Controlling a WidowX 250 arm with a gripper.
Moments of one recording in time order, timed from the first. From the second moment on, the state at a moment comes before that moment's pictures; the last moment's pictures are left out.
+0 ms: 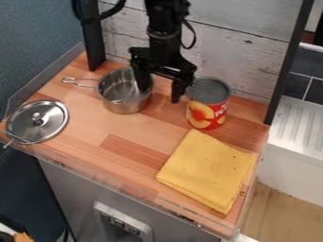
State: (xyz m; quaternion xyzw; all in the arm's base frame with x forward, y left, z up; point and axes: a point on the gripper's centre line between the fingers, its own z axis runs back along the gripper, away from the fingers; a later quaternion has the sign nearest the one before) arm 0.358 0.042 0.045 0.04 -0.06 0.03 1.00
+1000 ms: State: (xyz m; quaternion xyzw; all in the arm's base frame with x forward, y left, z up) arm 0.391 0.089 0.003 0.05 -0.03 0.09 0.99
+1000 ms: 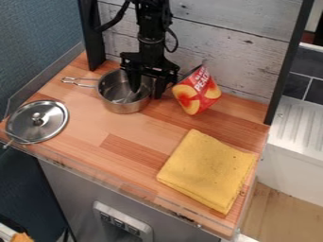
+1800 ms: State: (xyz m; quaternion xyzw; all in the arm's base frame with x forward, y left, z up) arm 0.377 0.068 0.047 0.04 -0.07 0.06 0.99
